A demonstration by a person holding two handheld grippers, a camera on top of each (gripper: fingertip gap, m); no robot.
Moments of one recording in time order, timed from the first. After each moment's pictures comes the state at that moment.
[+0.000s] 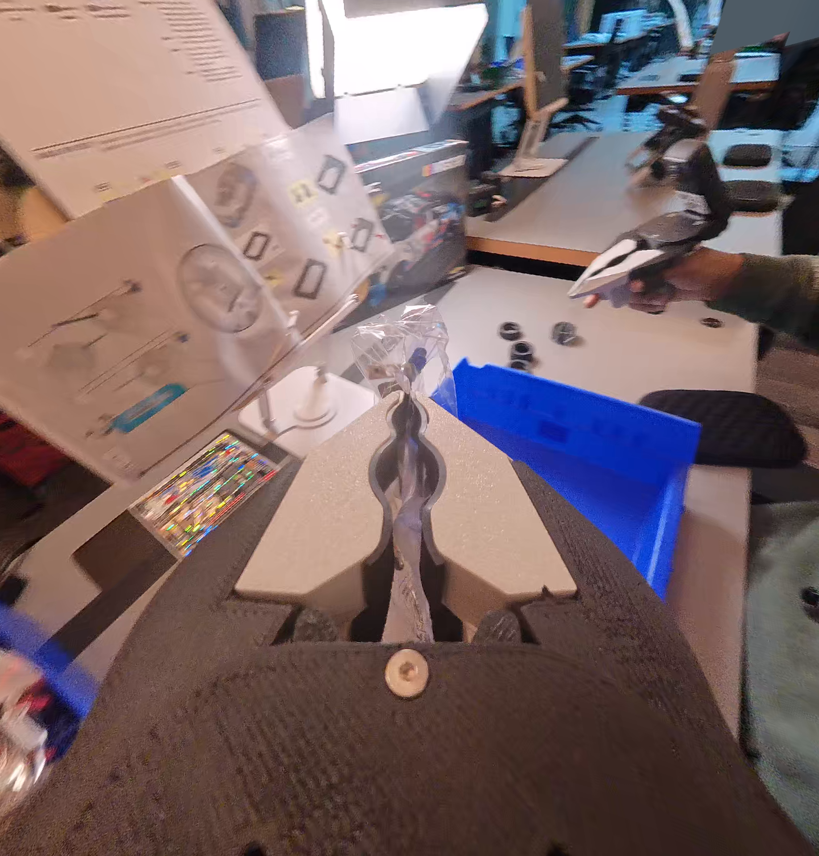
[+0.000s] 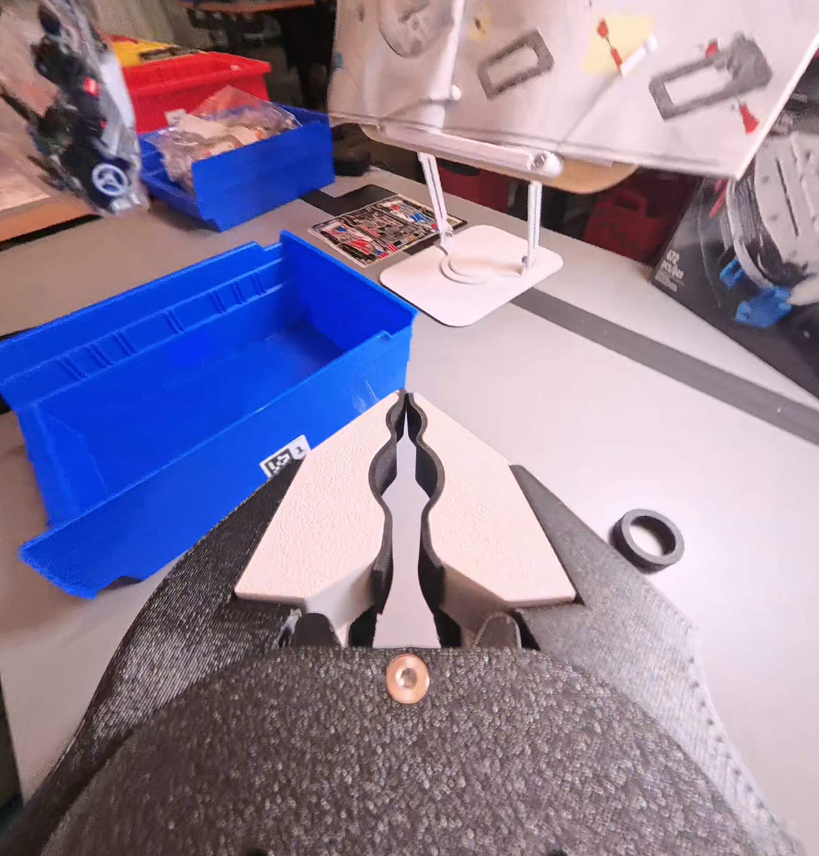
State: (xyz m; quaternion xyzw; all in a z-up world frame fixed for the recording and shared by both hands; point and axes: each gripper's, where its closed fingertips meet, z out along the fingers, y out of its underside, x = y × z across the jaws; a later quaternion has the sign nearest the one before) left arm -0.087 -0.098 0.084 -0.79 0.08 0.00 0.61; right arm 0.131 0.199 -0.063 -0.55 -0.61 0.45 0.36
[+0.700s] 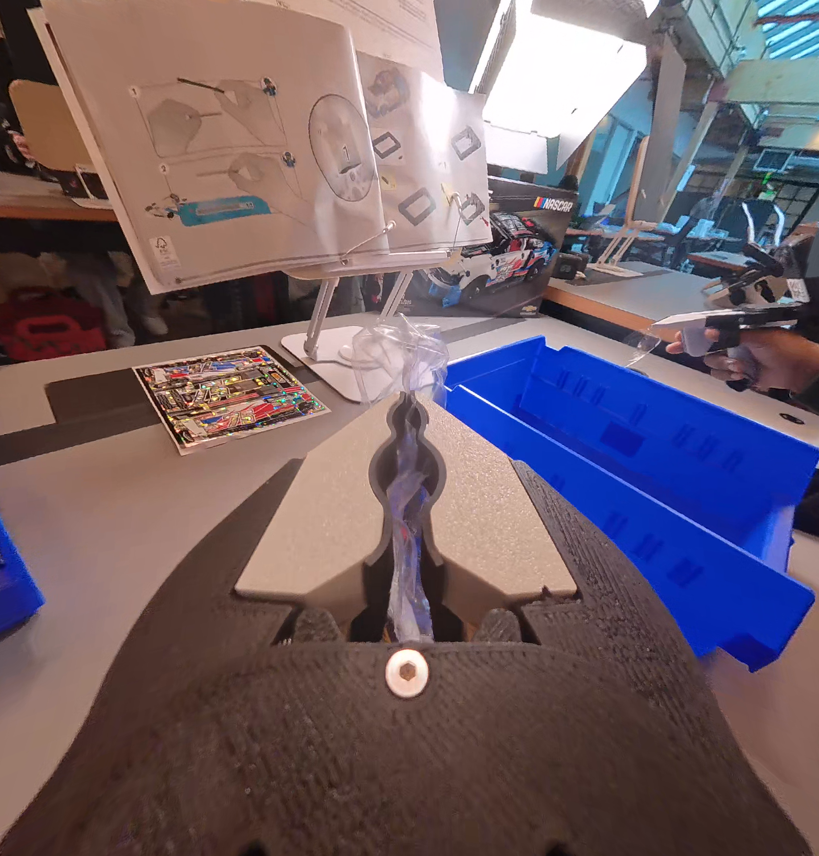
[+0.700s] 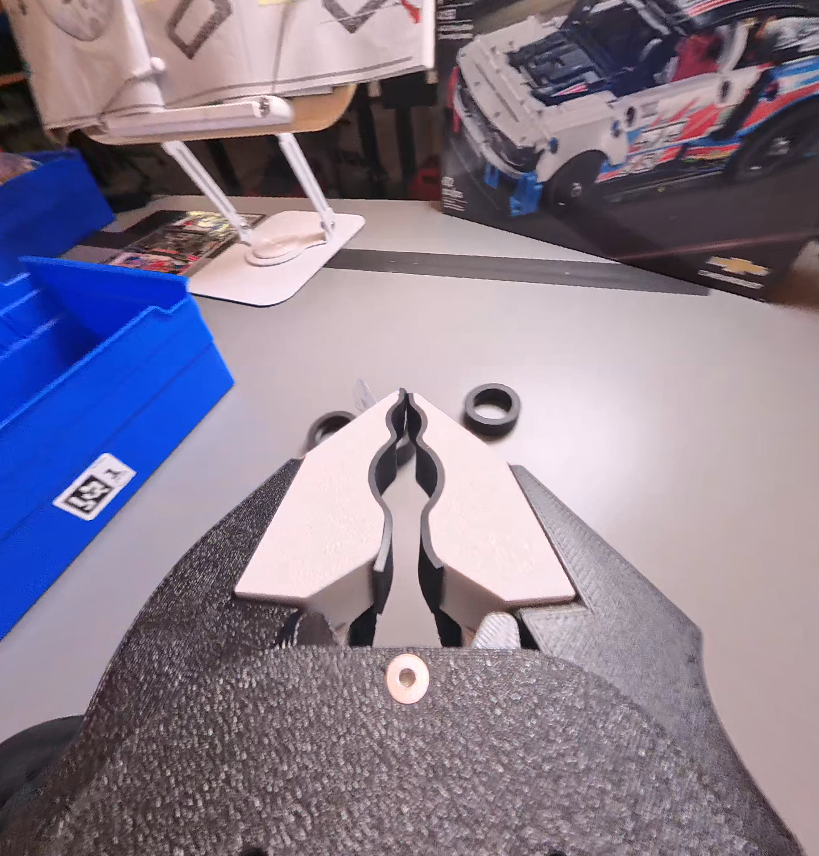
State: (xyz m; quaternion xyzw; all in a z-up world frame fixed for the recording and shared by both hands) left arm -0.147 -0.145 -0.053 -0.71 -0.10 -0.01 0.69; right arm 0.174 0.302 -0.115 -0.68 -0.45 0.38 0.43
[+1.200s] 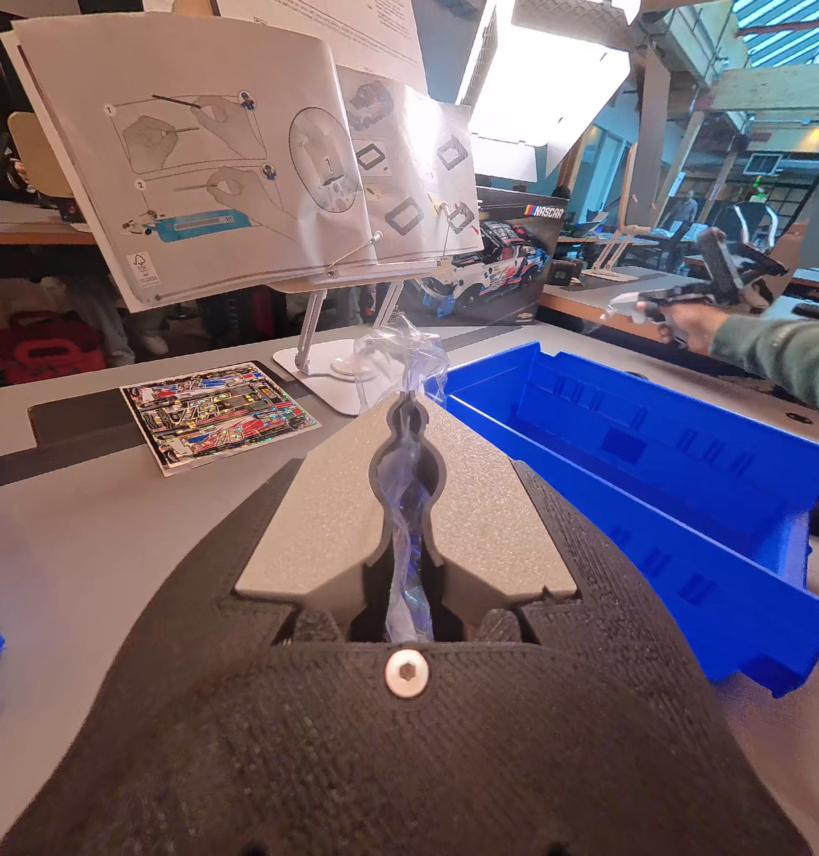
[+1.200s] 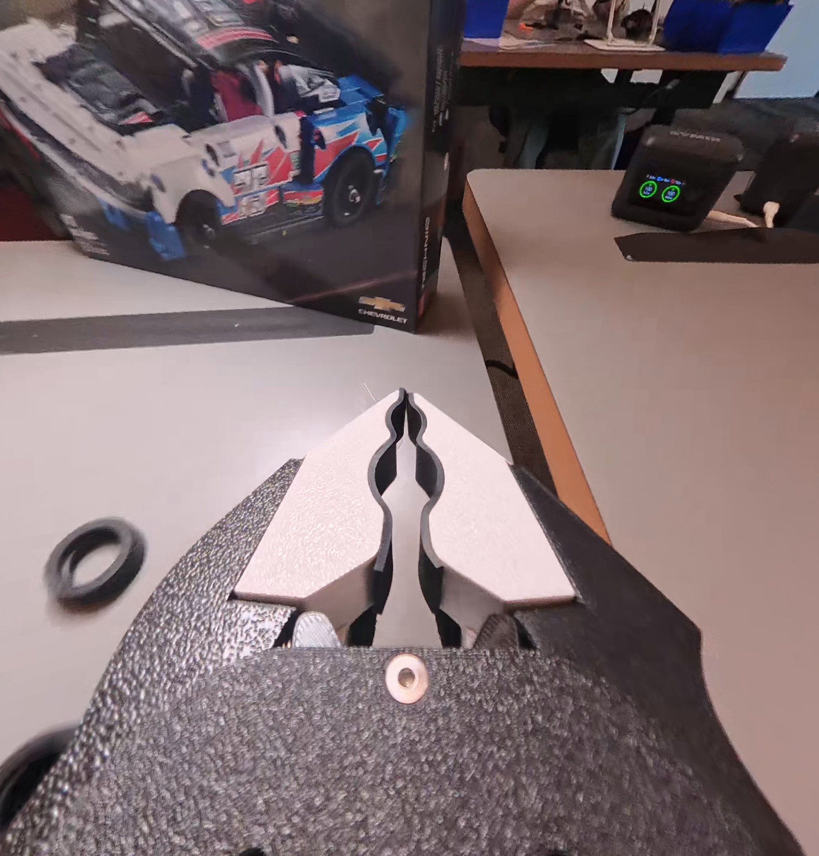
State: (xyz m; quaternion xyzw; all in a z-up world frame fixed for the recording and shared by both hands) left arm -0.138 -0.130 -0.053 -0.70 -0.08 0.00 0.71; right arm 0.206 0.527 -0.126 -0.75 -0.33 0.22 0.52
